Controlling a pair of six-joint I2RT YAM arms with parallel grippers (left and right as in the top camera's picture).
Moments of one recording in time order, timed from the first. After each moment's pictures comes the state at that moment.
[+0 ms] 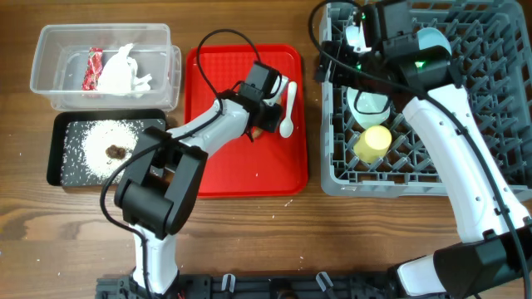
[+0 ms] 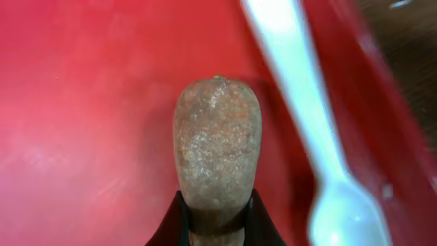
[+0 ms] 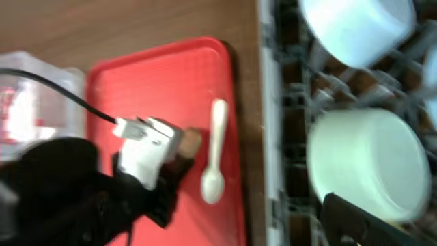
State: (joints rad) left arm -0.50 2.06 1.33 -0.37 0.02 -0.03; right arm 0.30 1.64 1.66 -0.95 -0.09 0.46
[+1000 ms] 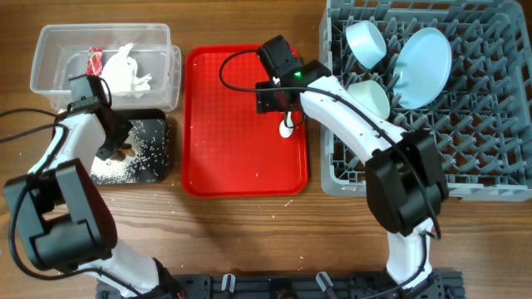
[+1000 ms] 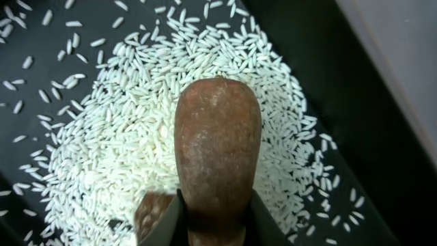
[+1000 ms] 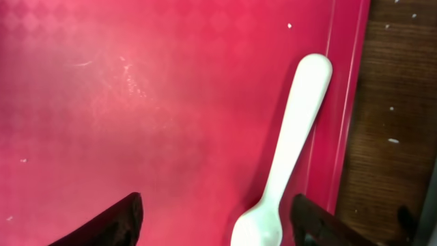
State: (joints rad) left arm 0.30 1.82 1.09 -0.55 -0.19 -0.65; right arm 0.56 2.09 1.66 -0.74 0.06 0.42
